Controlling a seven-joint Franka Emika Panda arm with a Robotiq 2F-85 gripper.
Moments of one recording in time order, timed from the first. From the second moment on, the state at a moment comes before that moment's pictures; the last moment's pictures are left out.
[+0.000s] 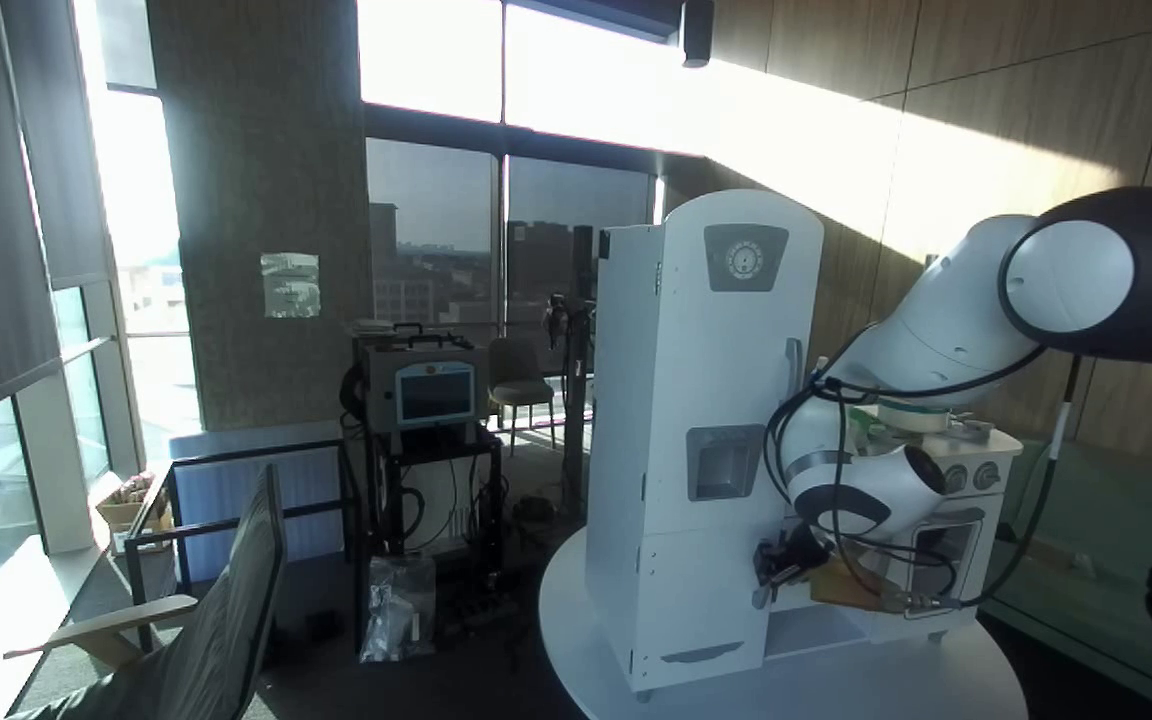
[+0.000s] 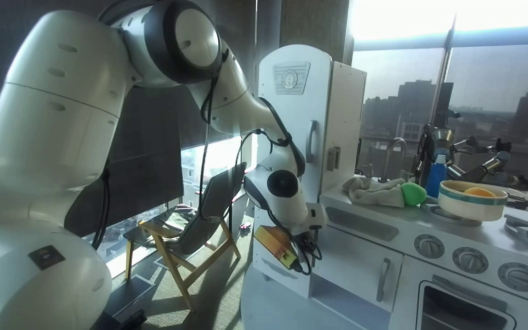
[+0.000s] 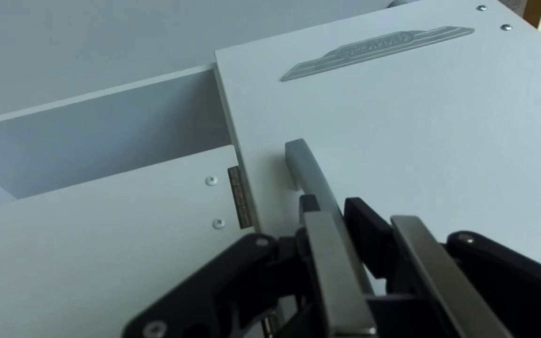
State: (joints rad) arm 0.02 0.38 -0.16 -2.18 1.88 2.97 -1.63
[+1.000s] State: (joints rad) arm 0.04 0.33 -0.16 -2.27 1.89 3.00 -1.66
